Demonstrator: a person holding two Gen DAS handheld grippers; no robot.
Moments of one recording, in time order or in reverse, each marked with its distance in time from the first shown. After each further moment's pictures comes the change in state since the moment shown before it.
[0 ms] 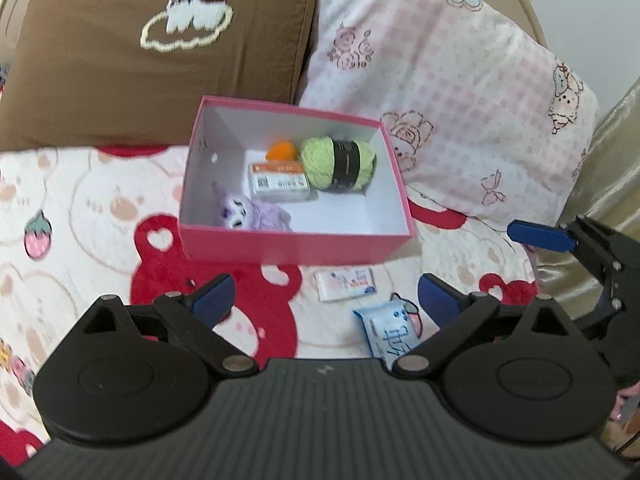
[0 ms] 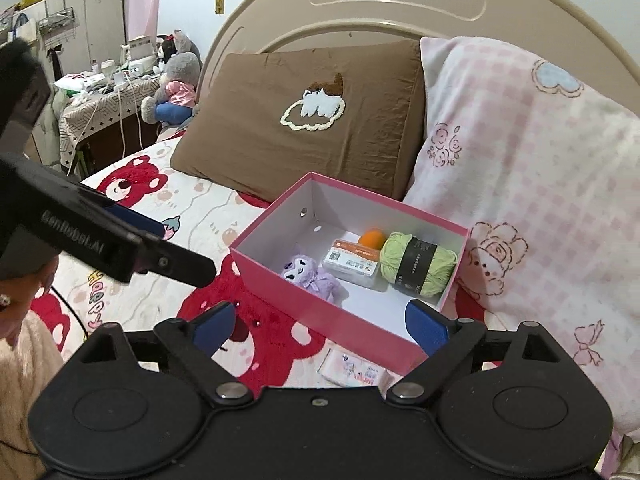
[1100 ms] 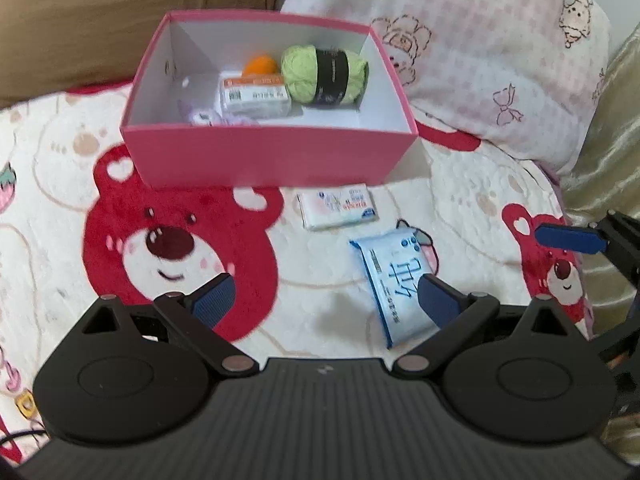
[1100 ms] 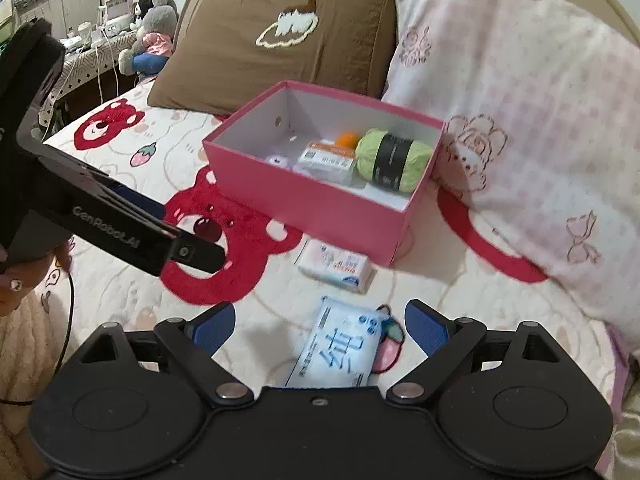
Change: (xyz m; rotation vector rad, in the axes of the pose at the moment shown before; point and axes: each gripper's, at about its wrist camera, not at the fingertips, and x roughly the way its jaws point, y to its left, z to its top) left arm 0.079 -0.026 -0.073 0.046 0.104 0.045; right arm 0.009 -0.009 -0.097 0.040 0.136 -0.052
